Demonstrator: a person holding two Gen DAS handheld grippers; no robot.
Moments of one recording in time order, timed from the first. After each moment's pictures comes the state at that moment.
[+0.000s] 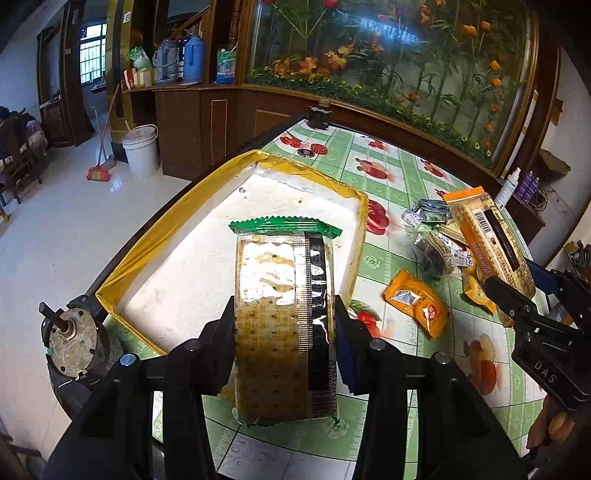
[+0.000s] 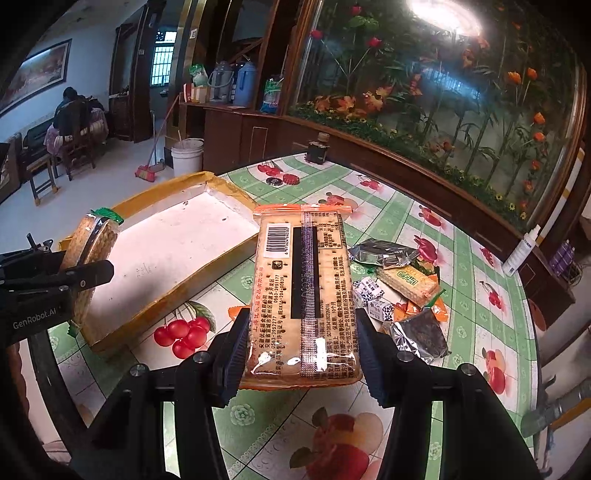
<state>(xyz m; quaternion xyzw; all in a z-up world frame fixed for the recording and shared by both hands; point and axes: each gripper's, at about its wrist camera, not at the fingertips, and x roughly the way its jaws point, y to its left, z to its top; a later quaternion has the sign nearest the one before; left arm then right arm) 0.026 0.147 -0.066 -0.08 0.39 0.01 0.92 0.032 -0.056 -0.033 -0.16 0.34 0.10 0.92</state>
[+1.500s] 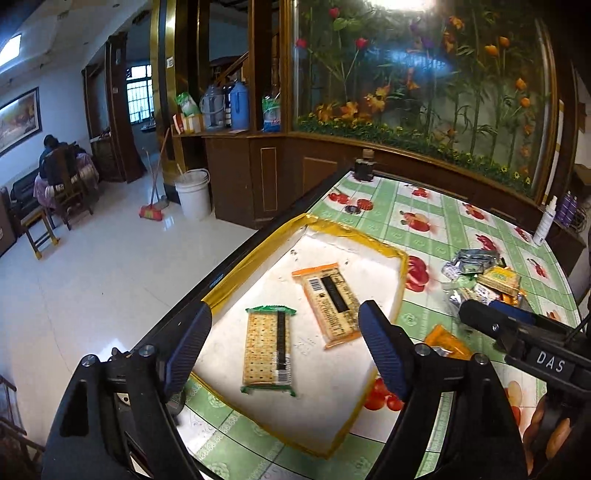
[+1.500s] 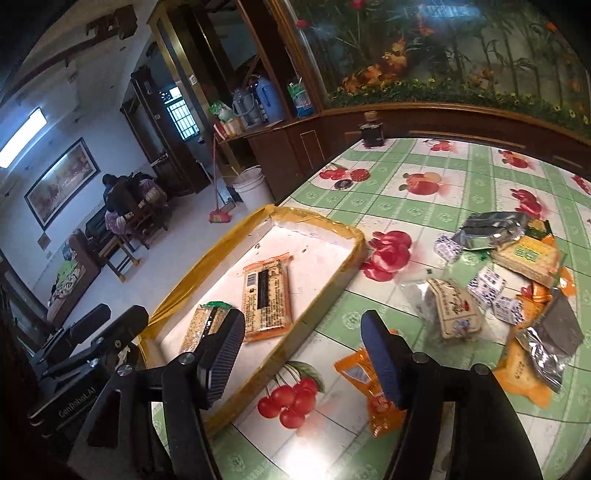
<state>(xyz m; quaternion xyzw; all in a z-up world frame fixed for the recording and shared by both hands) 0.009 0.147 -0.022 -0.04 0.31 0.12 0.94 0.089 -0.062 -0.043 0.08 0.38 0.23 0.89</state>
